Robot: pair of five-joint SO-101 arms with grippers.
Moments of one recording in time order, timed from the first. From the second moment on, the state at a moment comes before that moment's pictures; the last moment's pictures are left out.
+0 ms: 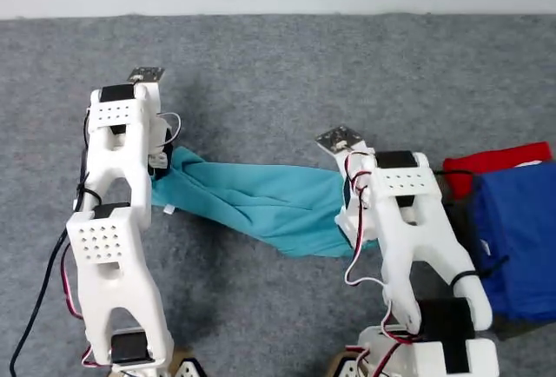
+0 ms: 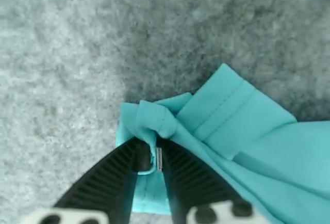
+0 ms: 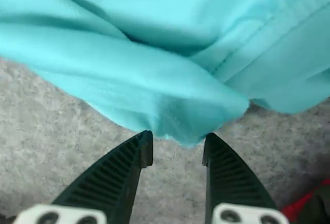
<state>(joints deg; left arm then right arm) -10.9 47.5 -29.0 88.5 0.1 -7.5 -8.0 34.4 74.1 25.3</state>
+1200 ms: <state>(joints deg) -10.9 47.6 -29.0 88.5 0.1 -10.6 -8.0 23.4 73.6 25.7</state>
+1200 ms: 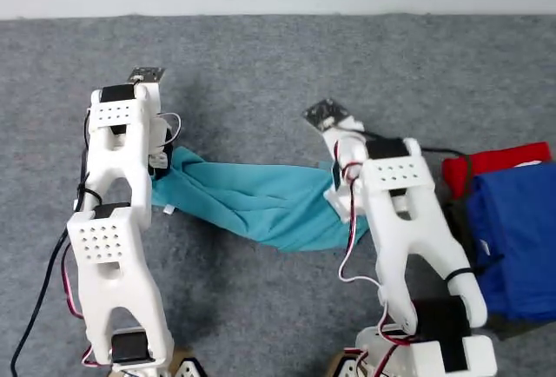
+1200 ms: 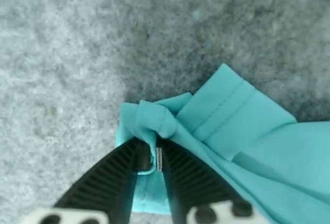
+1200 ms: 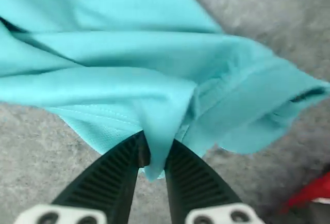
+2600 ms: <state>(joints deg) -10.9 47.6 -29.0 88.5 0.1 -4.1 -8.0 28.0 74.4 24.8</state>
